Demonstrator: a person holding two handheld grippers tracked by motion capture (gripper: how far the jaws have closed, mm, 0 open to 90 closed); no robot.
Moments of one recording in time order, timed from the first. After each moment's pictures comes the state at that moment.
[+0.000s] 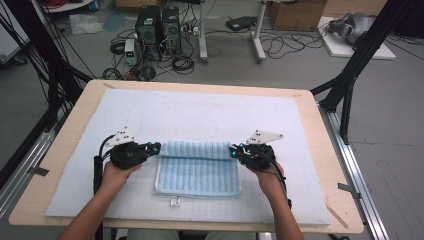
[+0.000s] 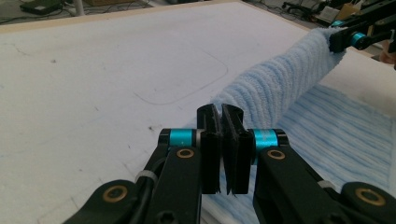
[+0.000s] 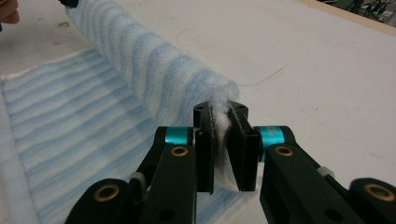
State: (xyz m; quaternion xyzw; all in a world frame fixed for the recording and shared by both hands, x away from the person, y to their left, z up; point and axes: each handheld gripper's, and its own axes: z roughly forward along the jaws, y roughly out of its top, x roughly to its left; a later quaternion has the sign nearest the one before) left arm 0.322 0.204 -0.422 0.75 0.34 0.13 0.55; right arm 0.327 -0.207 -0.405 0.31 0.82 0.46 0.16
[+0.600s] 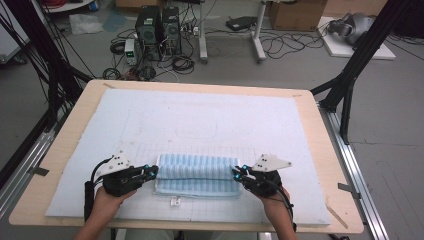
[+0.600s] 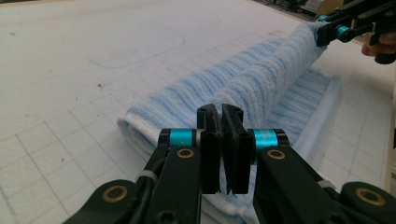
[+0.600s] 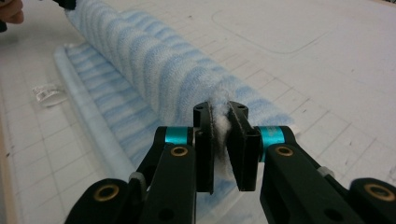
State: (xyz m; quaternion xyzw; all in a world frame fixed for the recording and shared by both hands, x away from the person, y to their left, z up) left arm 0.257 0.204 -0.429 0.77 0.32 0.12 0.54; right arm 0.262 -0.216 -0.420 0.30 0.82 0.47 0.15
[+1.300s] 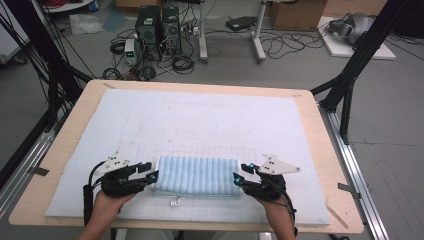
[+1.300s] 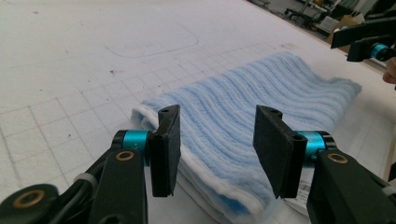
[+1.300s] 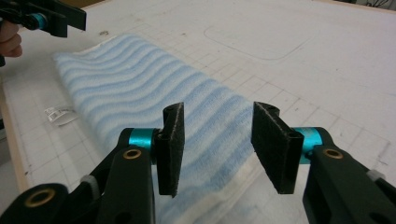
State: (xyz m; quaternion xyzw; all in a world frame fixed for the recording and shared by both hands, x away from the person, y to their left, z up) left arm 0.258 0.203 -0.430 0.75 0.38 0.11 0.54; right arm 0.252 -0.221 -0.416 0.34 0.78 0.50 0.15
